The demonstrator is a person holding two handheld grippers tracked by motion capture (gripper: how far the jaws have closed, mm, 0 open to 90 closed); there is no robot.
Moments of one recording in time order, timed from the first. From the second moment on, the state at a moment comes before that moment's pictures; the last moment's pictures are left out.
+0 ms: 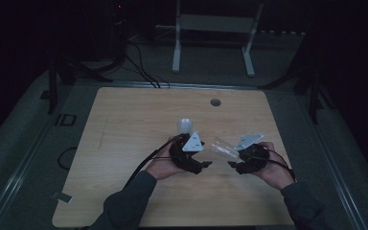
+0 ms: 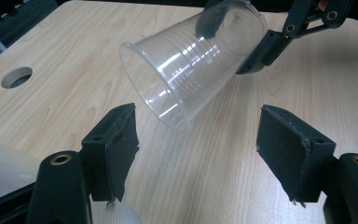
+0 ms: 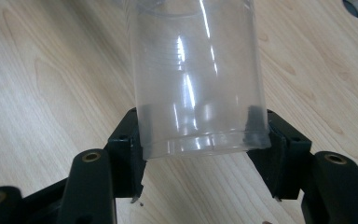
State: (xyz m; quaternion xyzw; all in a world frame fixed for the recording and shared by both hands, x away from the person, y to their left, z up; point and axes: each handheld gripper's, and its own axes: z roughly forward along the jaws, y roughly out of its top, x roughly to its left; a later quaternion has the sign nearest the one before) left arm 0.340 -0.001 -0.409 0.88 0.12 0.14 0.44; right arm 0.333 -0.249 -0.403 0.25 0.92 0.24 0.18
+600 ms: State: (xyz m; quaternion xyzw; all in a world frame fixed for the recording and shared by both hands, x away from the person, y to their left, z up) left arm 0.341 0.001 -0.412 0.87 0.13 0.14 0.45; right arm 0.326 -0.258 -0.406 0.30 0.88 0.30 0.20
